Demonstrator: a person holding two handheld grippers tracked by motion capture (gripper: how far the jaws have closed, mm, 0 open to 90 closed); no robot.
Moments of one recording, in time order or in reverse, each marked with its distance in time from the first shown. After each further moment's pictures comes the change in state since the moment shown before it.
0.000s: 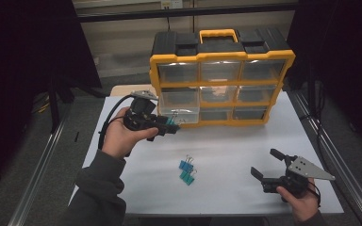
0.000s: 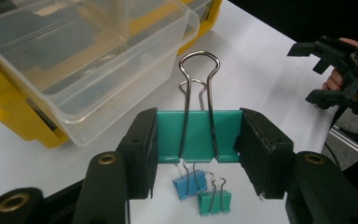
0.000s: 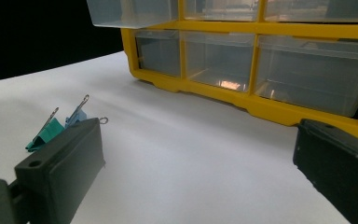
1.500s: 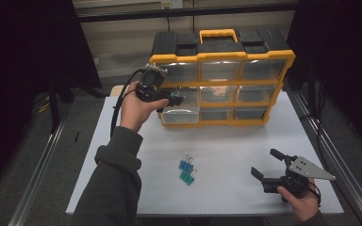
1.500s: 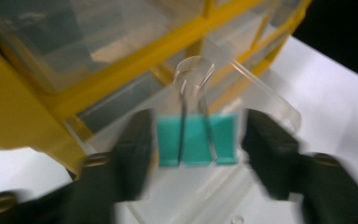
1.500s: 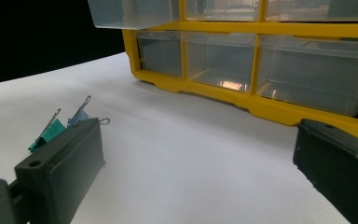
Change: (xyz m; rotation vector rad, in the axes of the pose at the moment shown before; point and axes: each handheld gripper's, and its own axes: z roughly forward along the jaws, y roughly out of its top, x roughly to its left) left arm 0.039 0.051 0.032 -0.064 0.173 -0.036; right arm 0.000 0.000 0.000 -0.004 0.012 0.016
